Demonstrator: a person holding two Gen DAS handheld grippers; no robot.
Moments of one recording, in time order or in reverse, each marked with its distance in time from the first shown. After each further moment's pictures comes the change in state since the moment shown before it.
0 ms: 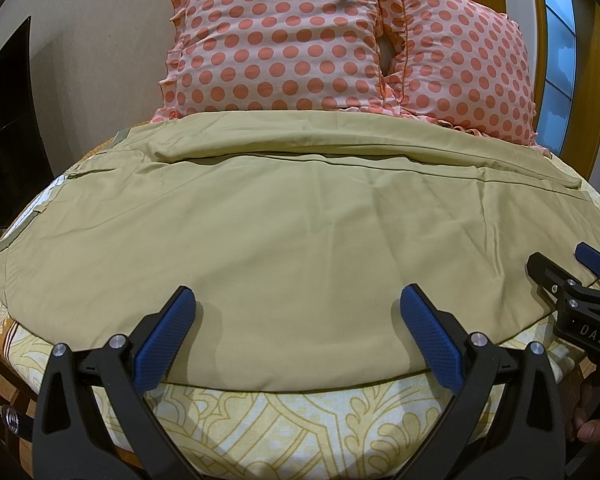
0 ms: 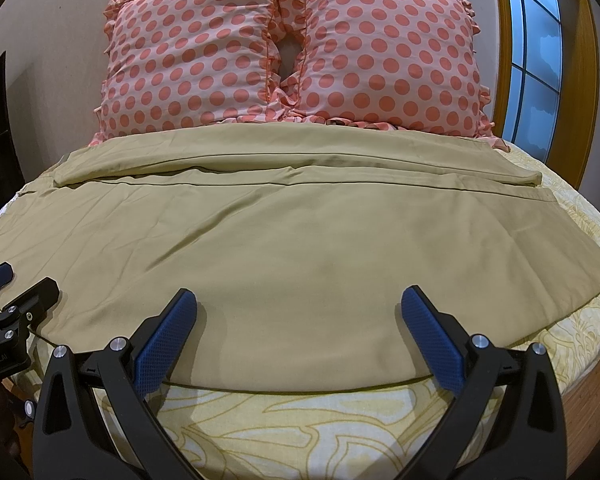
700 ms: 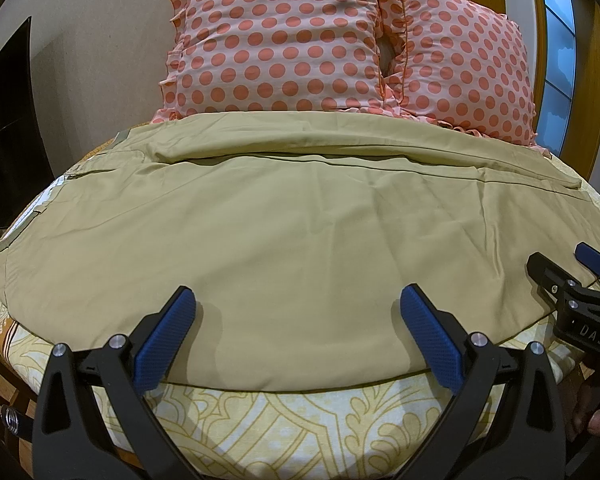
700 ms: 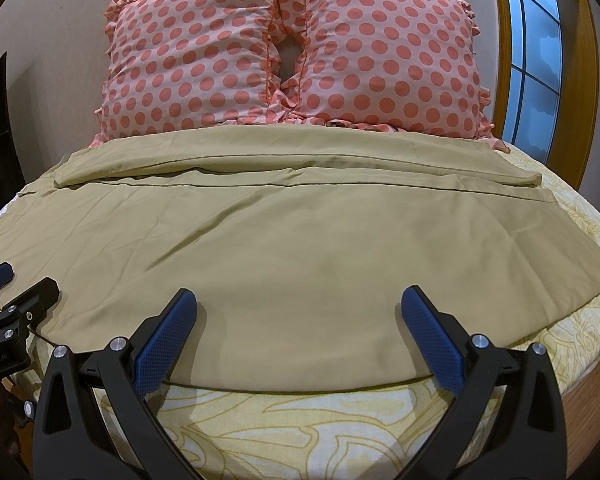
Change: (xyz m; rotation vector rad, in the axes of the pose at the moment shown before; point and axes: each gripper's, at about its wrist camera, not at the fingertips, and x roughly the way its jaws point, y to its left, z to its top) left arm 0.000 0.000 0.000 0.000 -0.002 0.000; right arm -0.001 0.001 -0.001 0.000 -0.016 -0.001
